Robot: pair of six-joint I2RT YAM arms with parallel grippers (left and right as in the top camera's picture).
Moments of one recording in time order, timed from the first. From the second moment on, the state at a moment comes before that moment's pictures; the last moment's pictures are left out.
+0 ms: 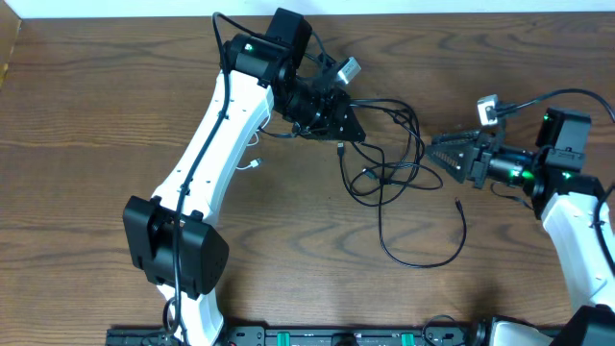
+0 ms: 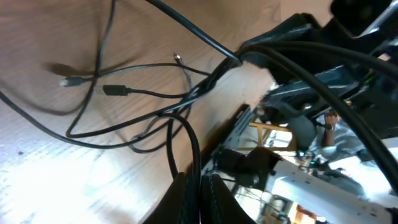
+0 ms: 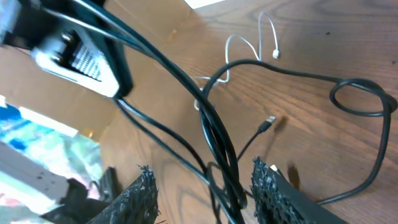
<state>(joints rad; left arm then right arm) -0.39 1.94 1.92 -1.32 0.91 -0.12 -0.16 1.37 0.85 -0.34 -1.21 -0.09</state>
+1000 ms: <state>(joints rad) -0.42 2.00 1.89 -1.35 0.87 -0.17 -0.27 1.35 0.87 -0.56 0.01 0.43</state>
